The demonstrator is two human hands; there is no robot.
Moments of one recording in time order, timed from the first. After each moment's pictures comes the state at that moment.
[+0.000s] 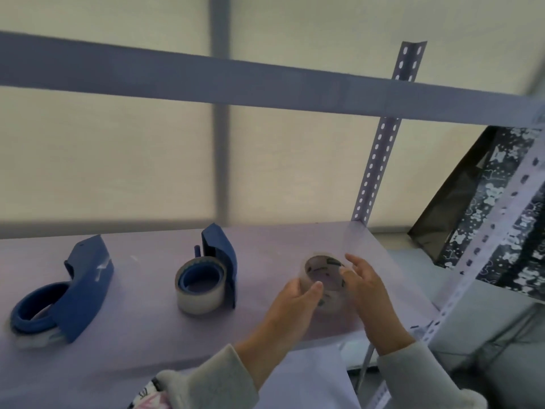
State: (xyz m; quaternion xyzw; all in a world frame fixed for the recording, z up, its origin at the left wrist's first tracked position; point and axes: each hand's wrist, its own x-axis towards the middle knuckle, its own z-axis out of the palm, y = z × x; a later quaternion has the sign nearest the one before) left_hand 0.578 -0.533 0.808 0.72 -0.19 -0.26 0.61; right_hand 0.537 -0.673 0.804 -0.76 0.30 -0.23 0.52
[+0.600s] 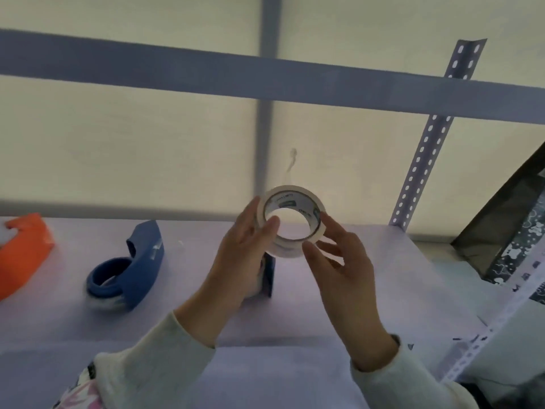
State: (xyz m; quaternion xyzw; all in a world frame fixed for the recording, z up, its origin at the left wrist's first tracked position) left_hand 0.610 -0.425 0.875 0.62 -0.24 -0.04 0.75; right_hand 0.541 -0.553 0.857 -0.76 0.08 -0.33 0.55
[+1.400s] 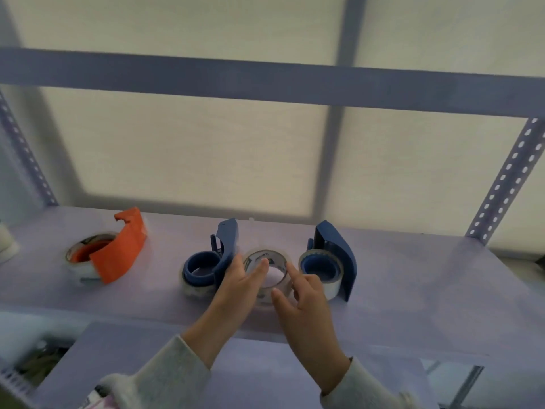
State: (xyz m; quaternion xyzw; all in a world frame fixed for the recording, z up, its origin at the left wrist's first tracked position) left_hand 0.644 -0.303 0.809 0.79 -0.03 -0.07 0.61; right_hand 0.589 -0.415 0.787 -0.86 0.06 -0.15 0.48
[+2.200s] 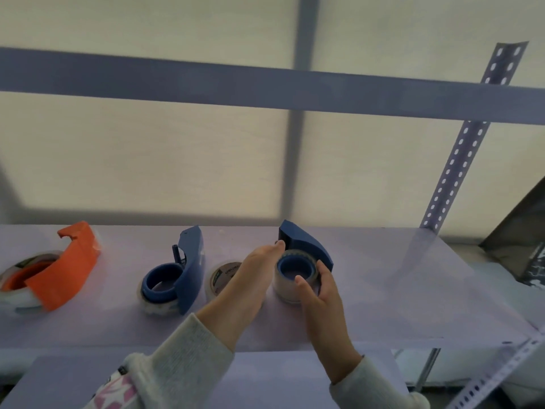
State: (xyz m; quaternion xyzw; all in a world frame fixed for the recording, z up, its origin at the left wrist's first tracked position) left_hand 0.638 -0.377 0.859 0.66 -0.02 -0.22 0.72; right_hand 0.586 -0.473 0.790 -0.75 0.20 -0.20 0.60
